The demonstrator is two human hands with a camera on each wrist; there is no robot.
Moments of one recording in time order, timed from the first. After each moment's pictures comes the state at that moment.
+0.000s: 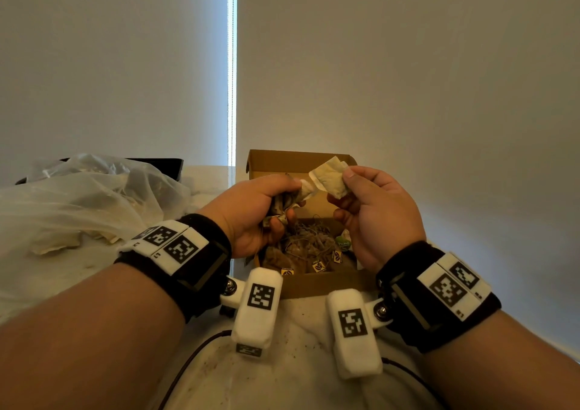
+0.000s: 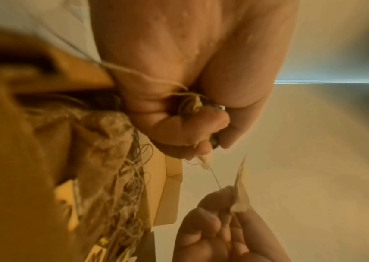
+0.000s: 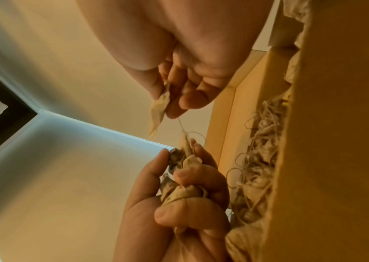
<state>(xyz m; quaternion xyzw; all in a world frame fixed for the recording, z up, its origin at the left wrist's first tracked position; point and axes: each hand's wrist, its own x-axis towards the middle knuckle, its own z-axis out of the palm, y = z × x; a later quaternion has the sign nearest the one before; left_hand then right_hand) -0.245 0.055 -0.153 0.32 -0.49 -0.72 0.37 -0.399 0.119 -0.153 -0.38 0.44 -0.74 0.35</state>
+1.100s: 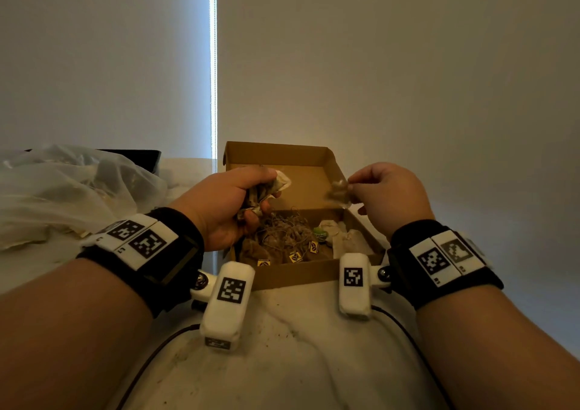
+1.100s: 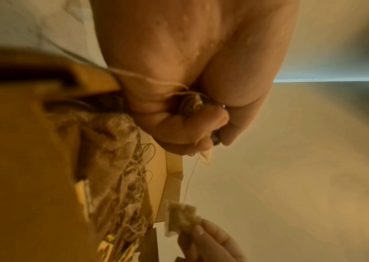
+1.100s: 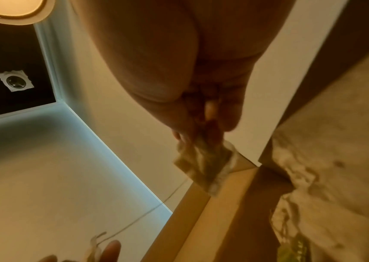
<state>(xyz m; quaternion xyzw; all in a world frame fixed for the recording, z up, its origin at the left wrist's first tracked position) -0.246 0.055 -0.156 0.33 -0.49 -0.70 0.40 -0.465 0.119 -0.147 -0.52 0.70 -0.49 0.06</state>
